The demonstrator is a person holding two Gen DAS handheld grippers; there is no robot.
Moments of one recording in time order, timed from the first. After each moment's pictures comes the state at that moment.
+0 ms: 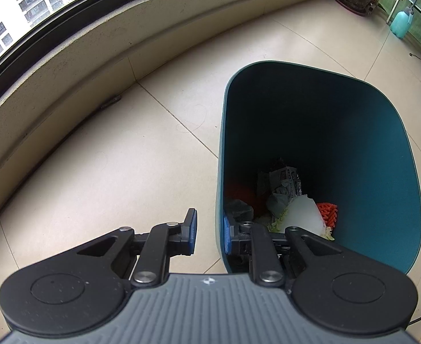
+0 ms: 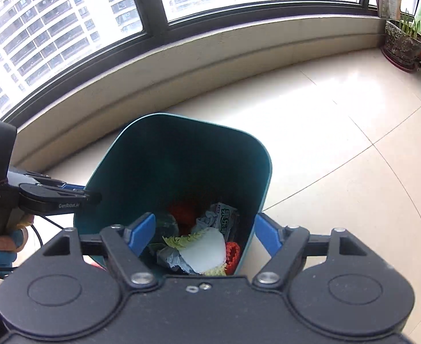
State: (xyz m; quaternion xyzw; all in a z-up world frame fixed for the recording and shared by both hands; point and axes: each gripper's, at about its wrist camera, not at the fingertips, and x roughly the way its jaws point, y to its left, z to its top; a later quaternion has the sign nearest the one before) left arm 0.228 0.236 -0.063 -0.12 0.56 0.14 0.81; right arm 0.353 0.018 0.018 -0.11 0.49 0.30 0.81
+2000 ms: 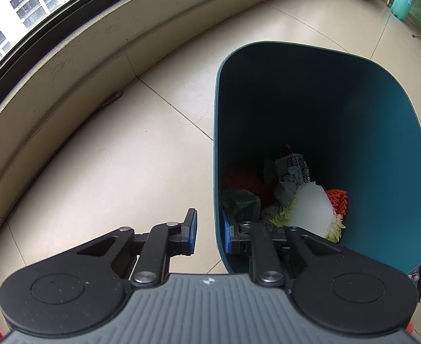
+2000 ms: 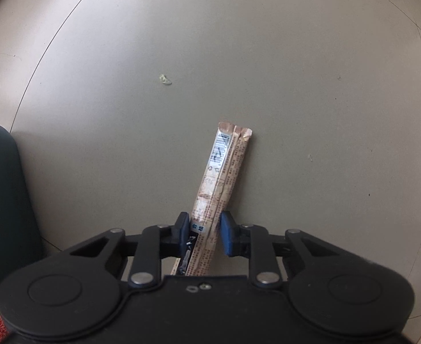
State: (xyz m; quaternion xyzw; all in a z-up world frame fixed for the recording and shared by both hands) left arm 0.233 0.224 -0.082 -0.08 0.57 0.14 0.80; right arm 0.388 -0.126 -0.304 0.01 0.68 -0.04 0.74
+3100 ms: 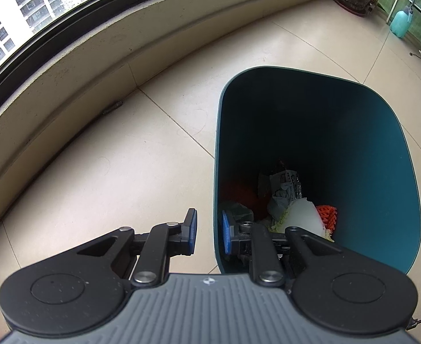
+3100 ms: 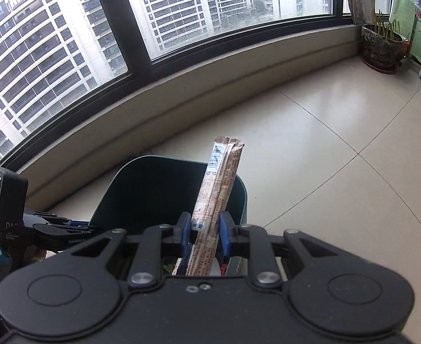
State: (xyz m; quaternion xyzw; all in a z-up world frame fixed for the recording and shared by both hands) left arm 0.221 0.234 -0.051 -0.11 0.55 0.14 0.82; right arm 0.354 0.034 0.014 -0.10 0.46 0.32 0.82
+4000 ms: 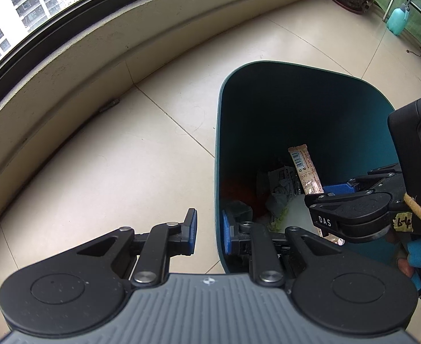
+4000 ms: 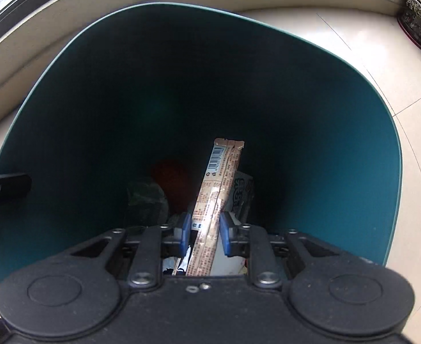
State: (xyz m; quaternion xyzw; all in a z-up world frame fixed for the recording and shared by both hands) left arm 0.223 0.234 -0.057 -0.10 0.56 0.13 0.81; right arm 0.378 0.149 -0.138 -0.22 0.60 0.25 0.73
